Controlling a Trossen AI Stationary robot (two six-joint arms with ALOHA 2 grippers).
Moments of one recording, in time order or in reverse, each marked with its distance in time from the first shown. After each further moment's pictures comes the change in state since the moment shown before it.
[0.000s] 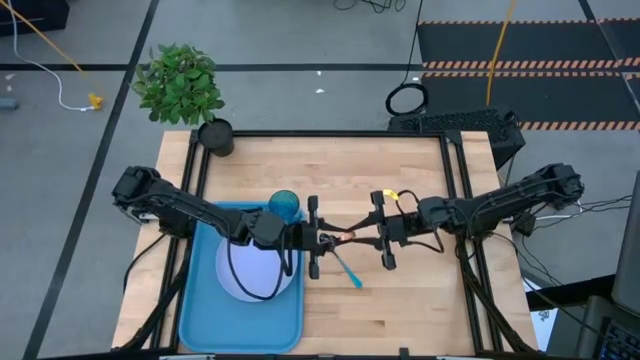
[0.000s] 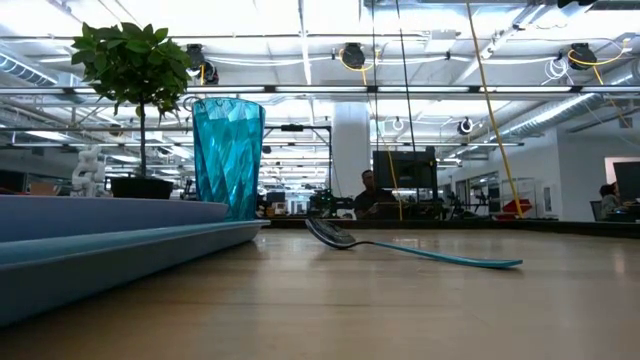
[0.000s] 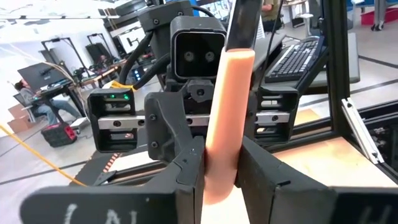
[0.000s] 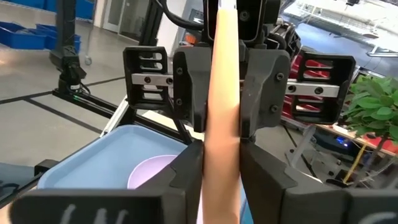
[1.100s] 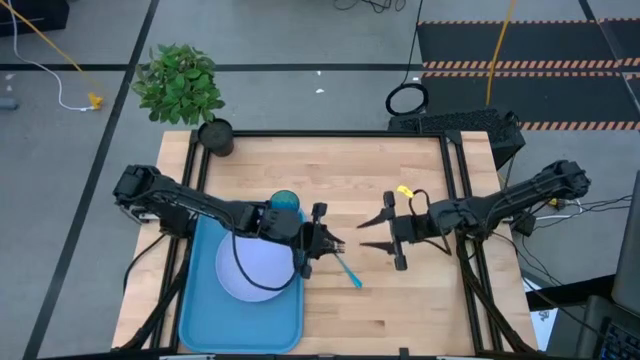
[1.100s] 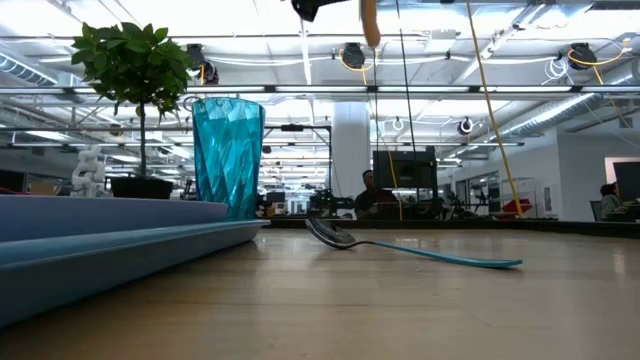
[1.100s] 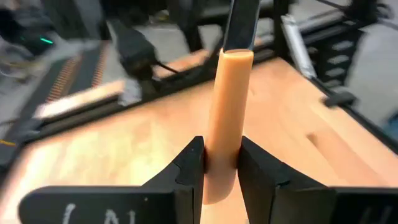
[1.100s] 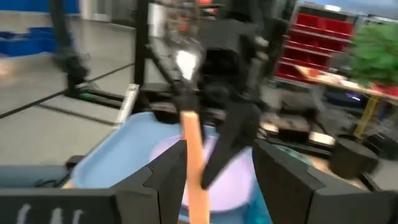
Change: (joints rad) left arm 0.073 0.000 0.000 -0.345 0.275 -0.074; right arm 0.081 -0.122 0.016 -0.249 0.108 0.177
